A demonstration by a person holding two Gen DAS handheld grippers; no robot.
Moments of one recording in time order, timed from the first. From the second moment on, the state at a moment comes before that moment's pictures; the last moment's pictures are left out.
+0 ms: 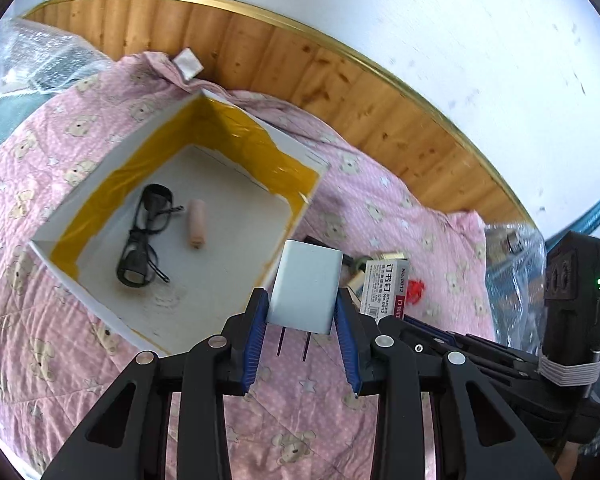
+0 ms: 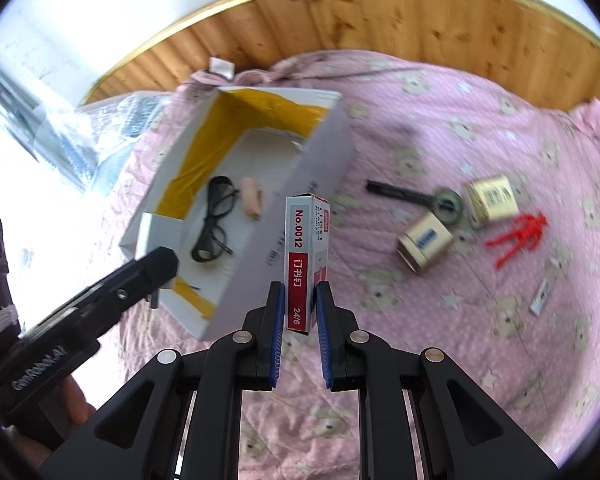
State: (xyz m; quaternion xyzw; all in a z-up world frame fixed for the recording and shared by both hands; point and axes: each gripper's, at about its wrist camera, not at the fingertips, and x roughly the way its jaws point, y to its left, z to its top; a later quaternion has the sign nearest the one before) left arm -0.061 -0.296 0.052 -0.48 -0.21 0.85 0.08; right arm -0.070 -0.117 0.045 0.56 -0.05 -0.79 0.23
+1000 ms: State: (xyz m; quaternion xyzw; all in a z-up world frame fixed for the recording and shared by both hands) left arm -0.096 -0.391 -0.013 -0.52 -0.27 0.81 -0.04; right arm -0.129 -0.242 0.021 0.57 0.05 -0.76 0.31
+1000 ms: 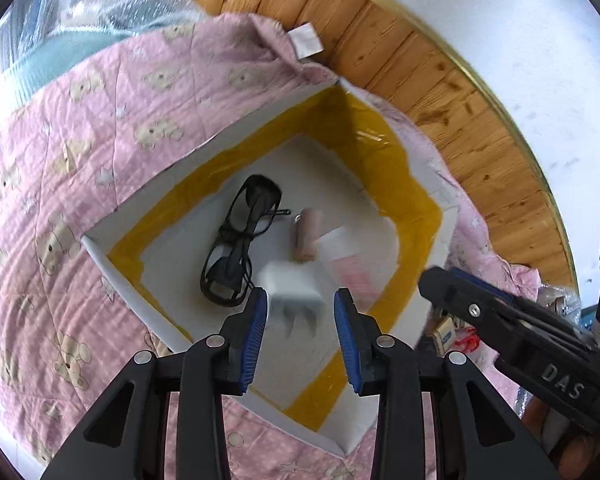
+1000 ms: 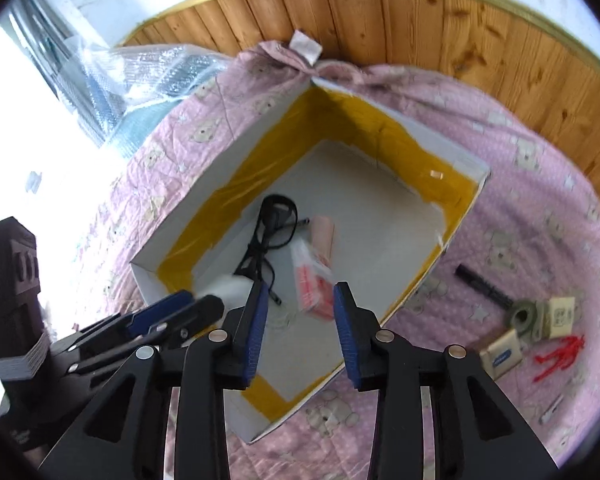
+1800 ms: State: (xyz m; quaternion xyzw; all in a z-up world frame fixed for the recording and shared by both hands) left arm -0.080 -0.378 0.008 -0.52 -0.26 0.82 -0.02; right arm -0.096 -0.215 0.025 0.58 0.01 -0.76 0.31
